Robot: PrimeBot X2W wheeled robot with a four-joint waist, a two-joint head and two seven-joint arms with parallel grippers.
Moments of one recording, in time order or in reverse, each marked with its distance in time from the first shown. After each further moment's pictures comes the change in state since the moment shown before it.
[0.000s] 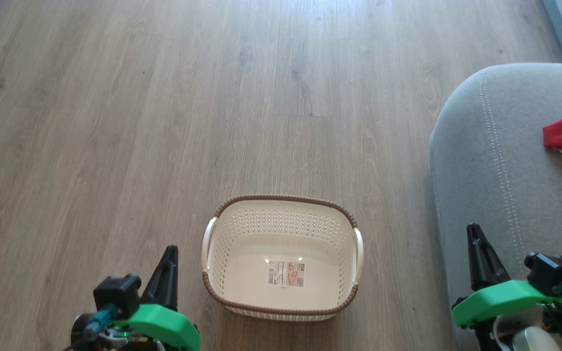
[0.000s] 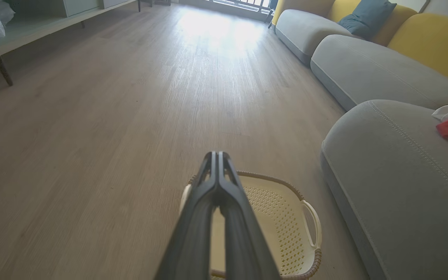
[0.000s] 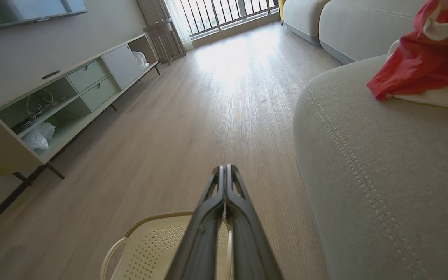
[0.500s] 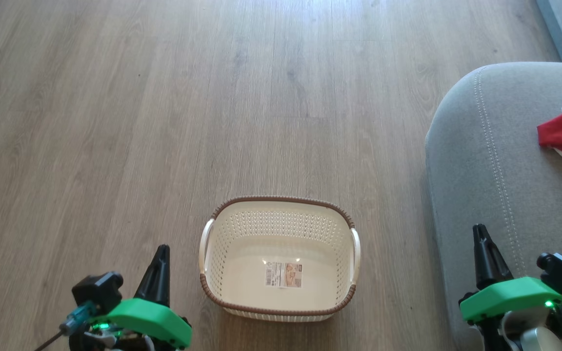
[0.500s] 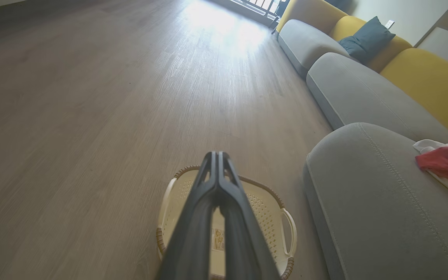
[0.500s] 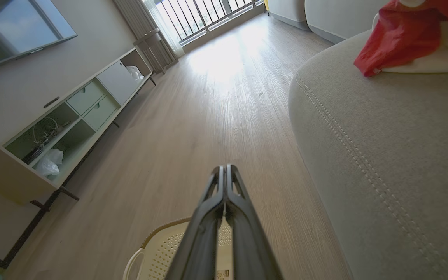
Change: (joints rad) left arm -0.010 0.002 0.025 0.009 -0.179 -0.026 0.034; right arm -0.002 0.001 -0.015 -0.004 0.158 0.000 0.046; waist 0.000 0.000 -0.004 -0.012
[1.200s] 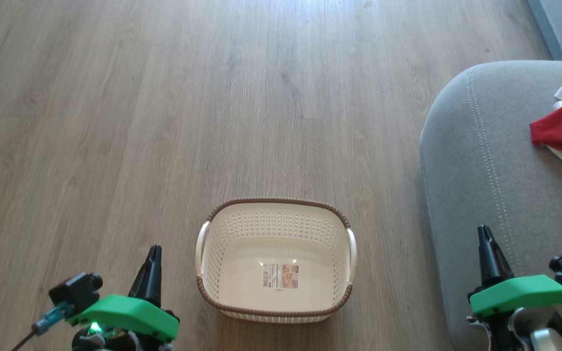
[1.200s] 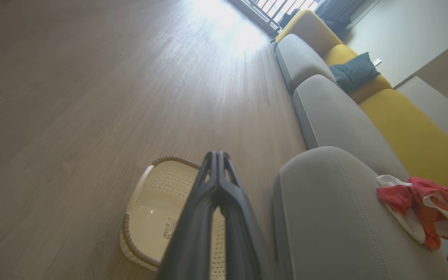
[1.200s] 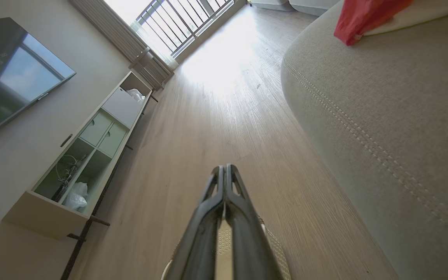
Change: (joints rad) left arm -0.004 0.003 0.035 0.006 -0.235 -0.028 0.049; right arm -0.002 0.003 -0.015 -0.004 0.213 0.000 0.056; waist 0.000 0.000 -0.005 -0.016
